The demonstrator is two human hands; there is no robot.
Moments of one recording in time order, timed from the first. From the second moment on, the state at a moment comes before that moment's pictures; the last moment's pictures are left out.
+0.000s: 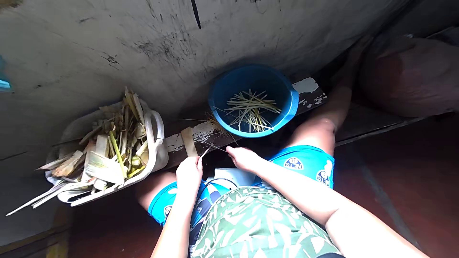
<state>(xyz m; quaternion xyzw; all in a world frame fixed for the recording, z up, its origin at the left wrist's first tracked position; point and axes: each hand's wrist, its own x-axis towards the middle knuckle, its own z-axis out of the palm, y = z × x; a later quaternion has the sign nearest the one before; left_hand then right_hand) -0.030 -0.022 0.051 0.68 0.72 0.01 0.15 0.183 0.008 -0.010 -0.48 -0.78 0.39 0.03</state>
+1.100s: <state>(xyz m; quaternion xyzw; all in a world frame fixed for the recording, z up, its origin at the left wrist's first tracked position) -0.035 -0.020 0.048 0.66 0.73 0.05 0.16 0.173 0.003 -0.016 -0.51 -0.76 0.41 0.03</state>
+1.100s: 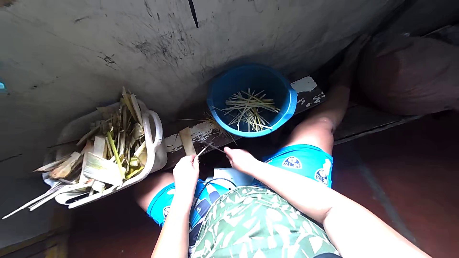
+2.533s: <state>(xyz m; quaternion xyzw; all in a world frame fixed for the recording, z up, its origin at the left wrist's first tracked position) -0.029 -0.015 0.061 0.61 0.77 -0.02 0.17 0.165 -0.014 -0.008 -0.46 -0.80 0.37 0.08</state>
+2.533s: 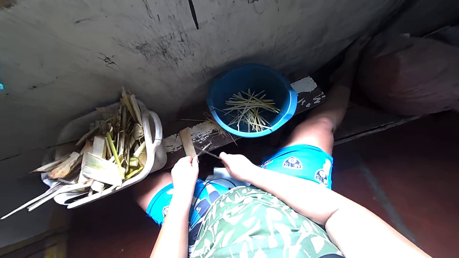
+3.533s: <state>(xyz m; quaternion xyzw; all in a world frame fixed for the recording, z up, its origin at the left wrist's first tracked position) -0.051 -0.020 0.068 0.61 0.75 0.08 0.22 0.178 0.005 -0.012 -0.58 -0.69 0.43 0.10</state>
